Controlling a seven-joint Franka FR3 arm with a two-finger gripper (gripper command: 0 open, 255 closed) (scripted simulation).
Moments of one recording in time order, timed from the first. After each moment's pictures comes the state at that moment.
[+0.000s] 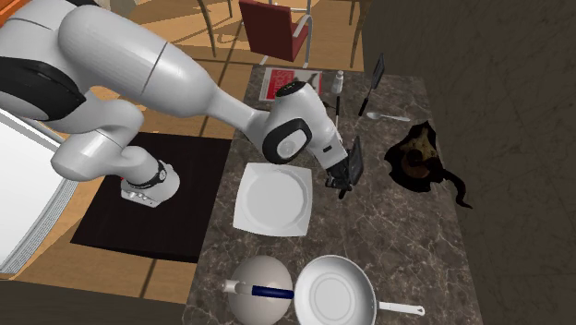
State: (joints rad) arm -0.28 0.24 0.26 -2.06 -0.88 2.77 1.09
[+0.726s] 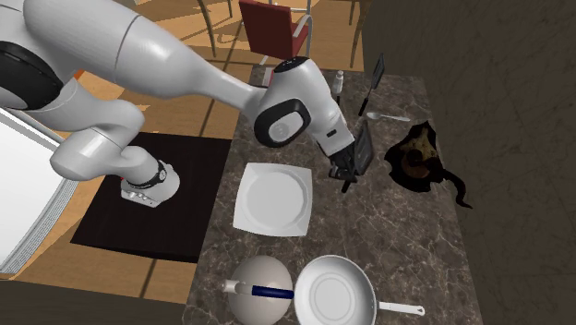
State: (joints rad) arm -0.32 0.16 0.32 -2.04 -0.69 2.69 0.92
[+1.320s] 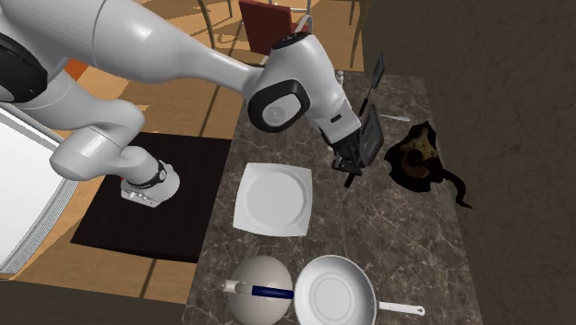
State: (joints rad) arm -0.34 0.10 0.35 -2.00 -0.57 2.61 0.80
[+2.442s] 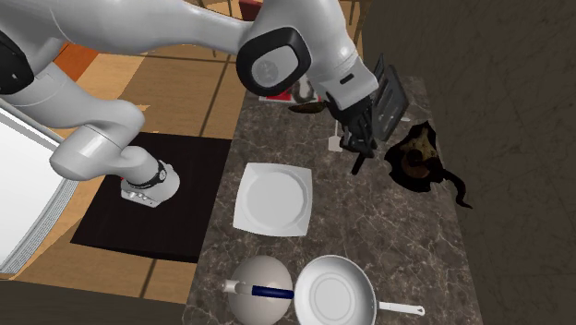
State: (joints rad) arm -0.34 0.03 0.37 -1.86 -0.42 2.43 0.65
